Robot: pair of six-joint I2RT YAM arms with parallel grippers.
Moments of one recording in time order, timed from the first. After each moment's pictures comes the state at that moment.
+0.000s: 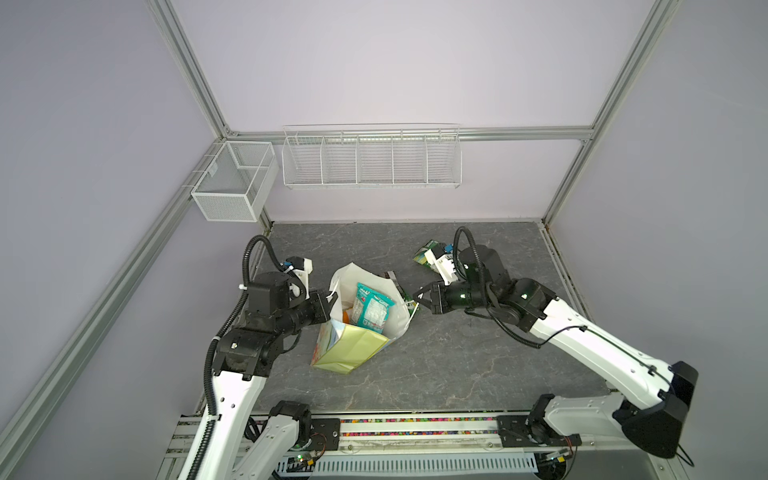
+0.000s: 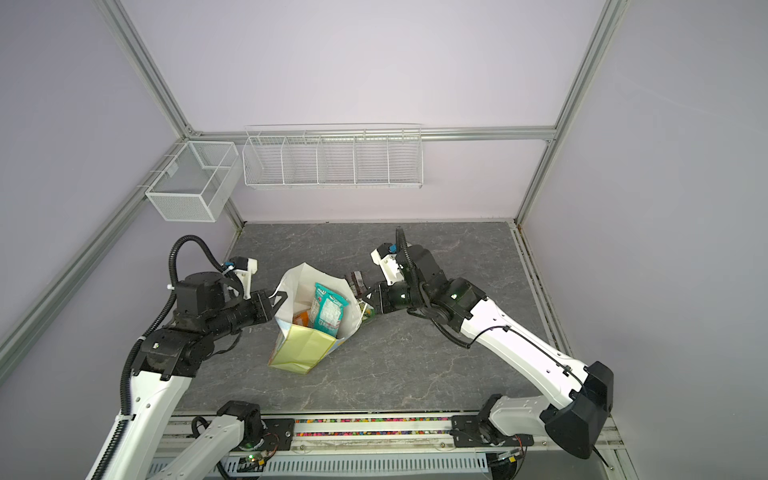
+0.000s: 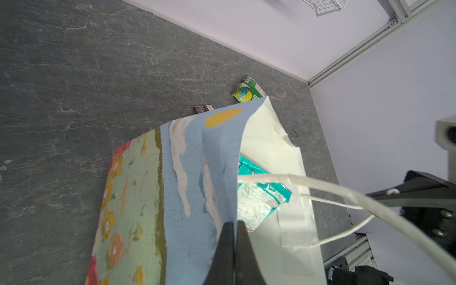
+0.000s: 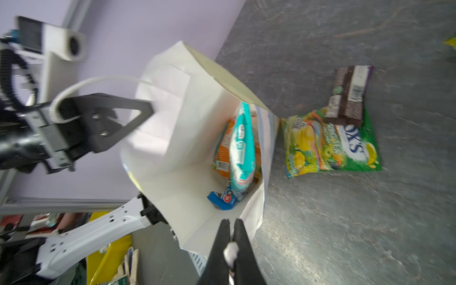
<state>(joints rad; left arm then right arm) -0.22 0.80 1.03 -0.81 0.35 -0.45 0.82 1.29 1.28 -0.54 -0.40 0.56</state>
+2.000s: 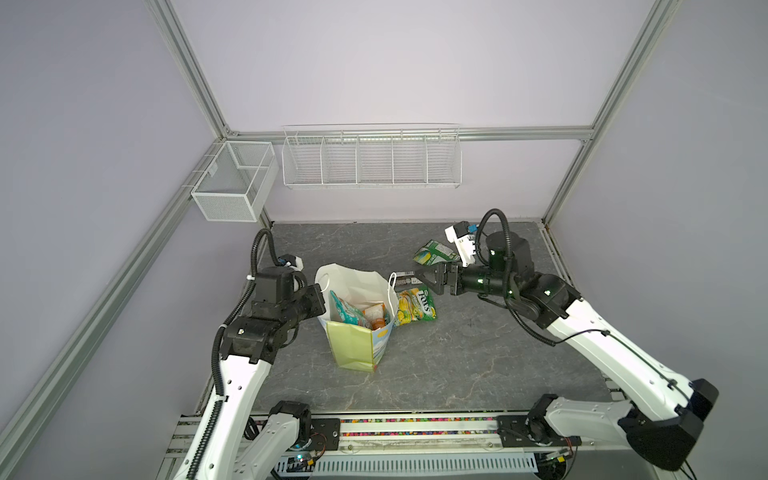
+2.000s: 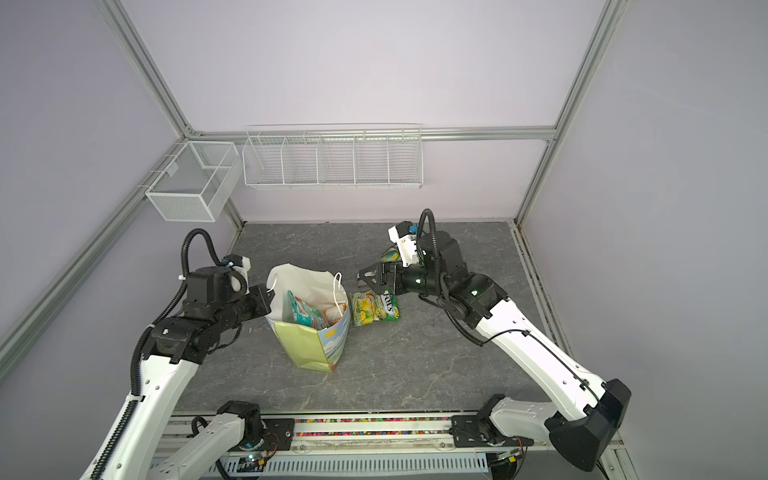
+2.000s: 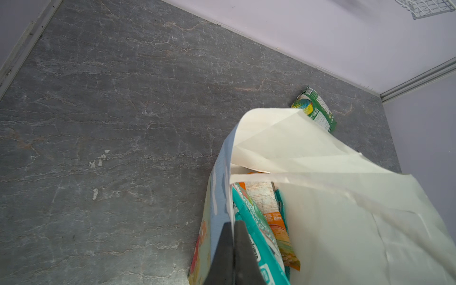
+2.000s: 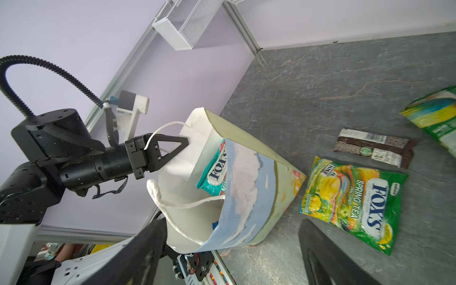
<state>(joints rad) -0.20 0.87 1.03 -0.84 0.11 -0.42 0.70 1.22 1.30 -0.50 -0.35 0.56</state>
